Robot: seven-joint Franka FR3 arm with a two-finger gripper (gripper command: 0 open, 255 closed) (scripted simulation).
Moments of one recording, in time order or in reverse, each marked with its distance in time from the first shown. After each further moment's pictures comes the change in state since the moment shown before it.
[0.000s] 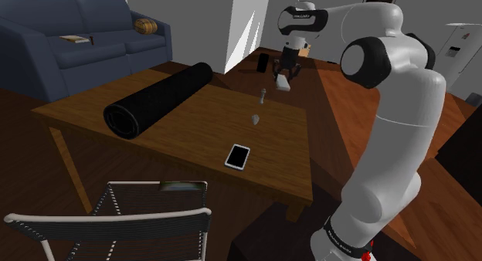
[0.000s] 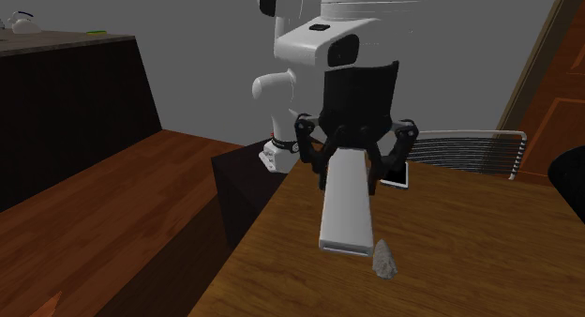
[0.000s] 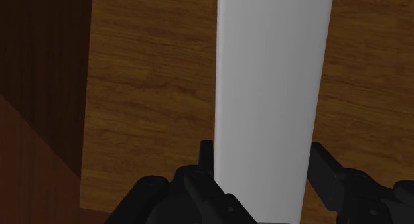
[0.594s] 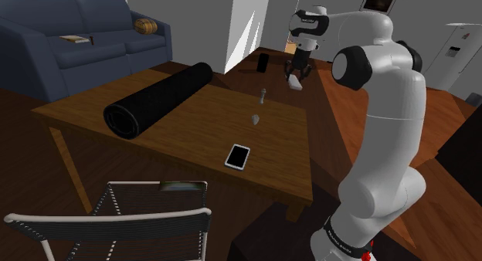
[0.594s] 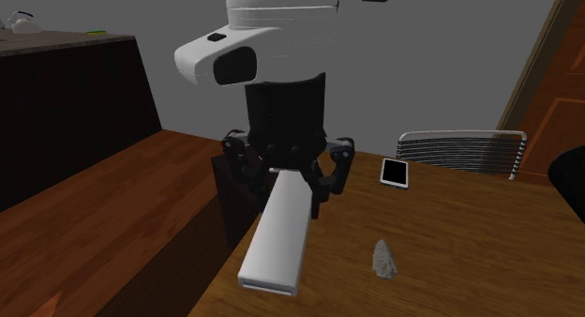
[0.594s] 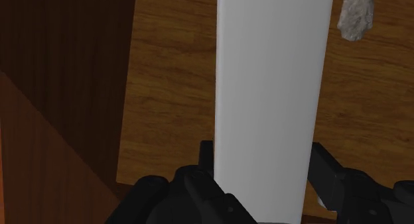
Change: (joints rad) arm -0.127 0.136 -0.036 0.181 0.051 -0.057 -0.145
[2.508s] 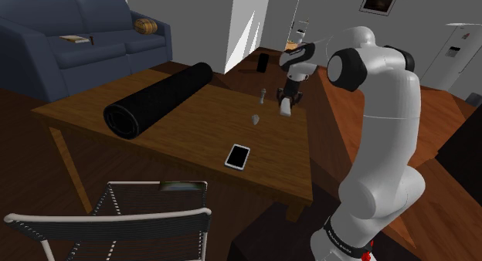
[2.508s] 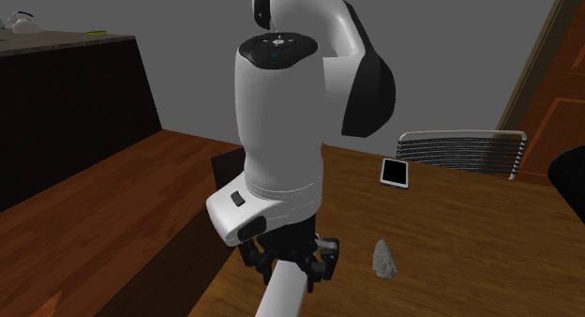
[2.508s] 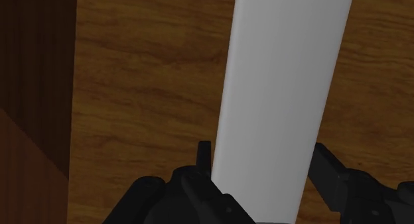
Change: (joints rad) arm 0.018 0.037 0.014 -0.341 0.022 0.375 -0.029
